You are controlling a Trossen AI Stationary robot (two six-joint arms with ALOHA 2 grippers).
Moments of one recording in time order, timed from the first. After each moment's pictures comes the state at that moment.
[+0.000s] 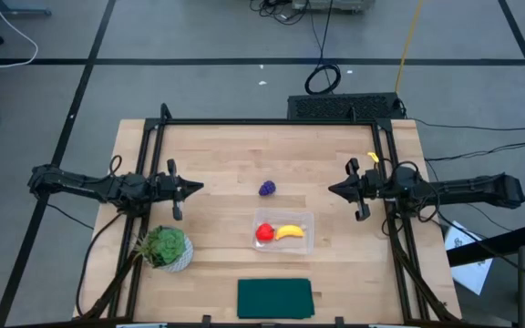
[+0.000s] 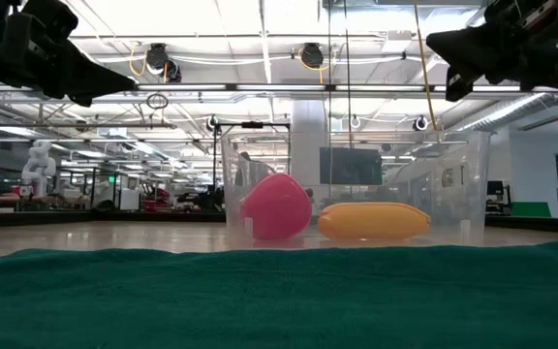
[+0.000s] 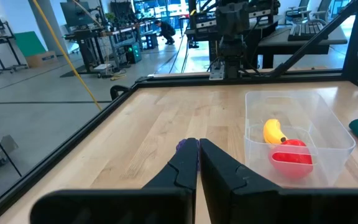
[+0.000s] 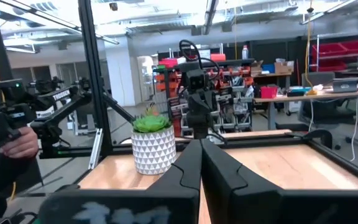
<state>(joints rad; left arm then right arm) -0.16 0.31 0.13 0.08 -0.35 0.07 -0.08 0.54 0.05 0.68 -0.15 0.13</state>
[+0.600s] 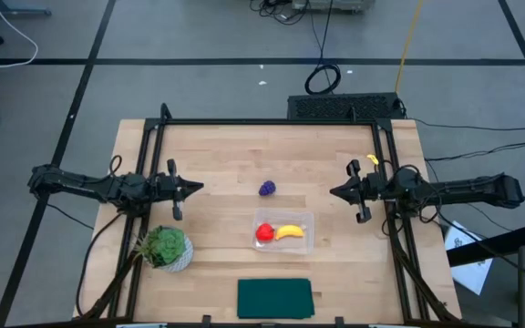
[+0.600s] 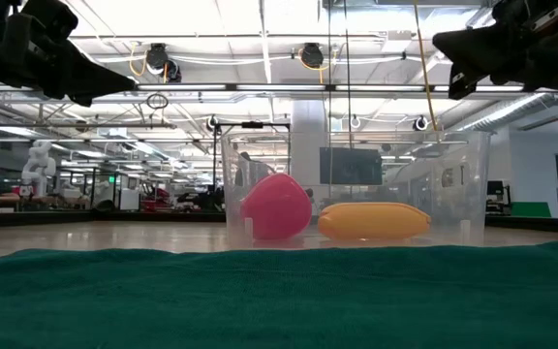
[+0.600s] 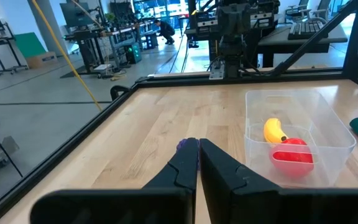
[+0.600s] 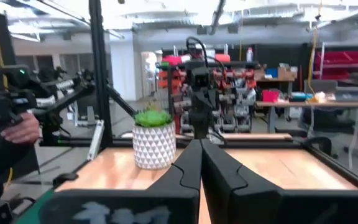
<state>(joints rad) -0.16 0.31 0.13 0.08 -0.35 0.08 -0.07 0.50 0.03 0.66 -0.16 0.06</state>
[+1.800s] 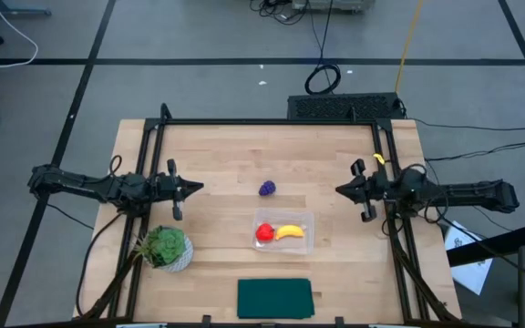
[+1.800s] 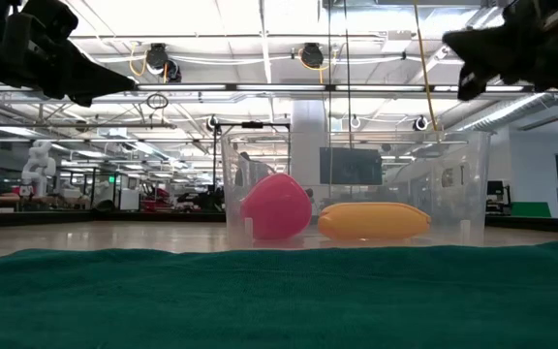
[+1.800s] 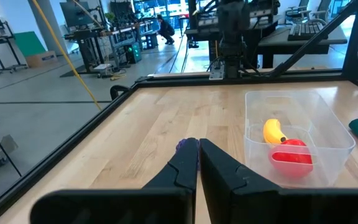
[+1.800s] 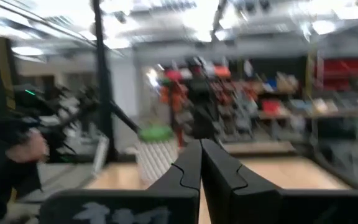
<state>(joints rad) -0.16 0.31 0.13 0.08 -0.35 0.07 -0.07 0.33 0.02 0.56 -0.15 0.10</state>
